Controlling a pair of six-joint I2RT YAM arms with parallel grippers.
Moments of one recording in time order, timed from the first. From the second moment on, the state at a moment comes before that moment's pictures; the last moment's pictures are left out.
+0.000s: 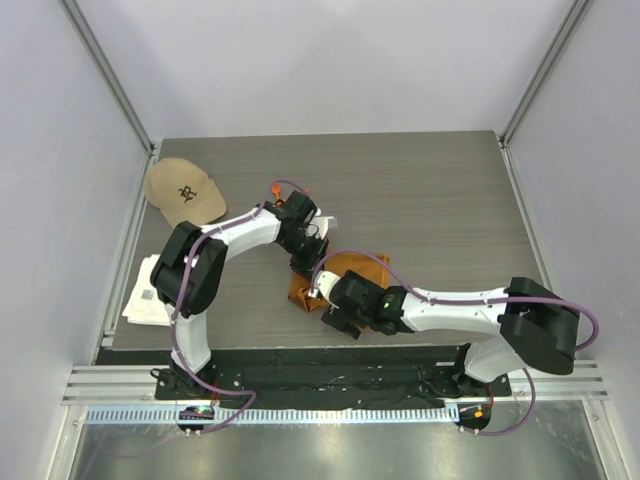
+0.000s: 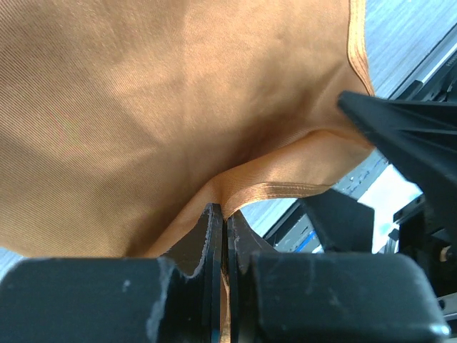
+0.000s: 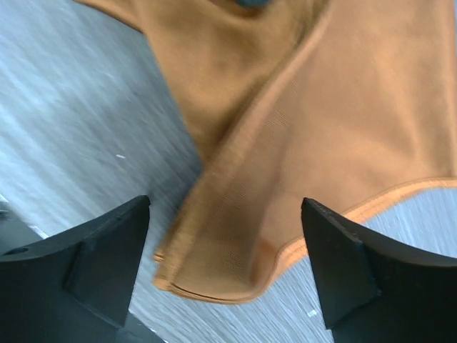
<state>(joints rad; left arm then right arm) -0.59 1.90 1.28 -0.68 0.62 -0.18 1.13 1.42 0.70 -0.26 0.31 -0.08</state>
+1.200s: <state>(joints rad) -0.53 1.98 1.31 -0.65 0.67 -0.26 0.71 1.31 0.81 -0.33 0.01 -0.23</state>
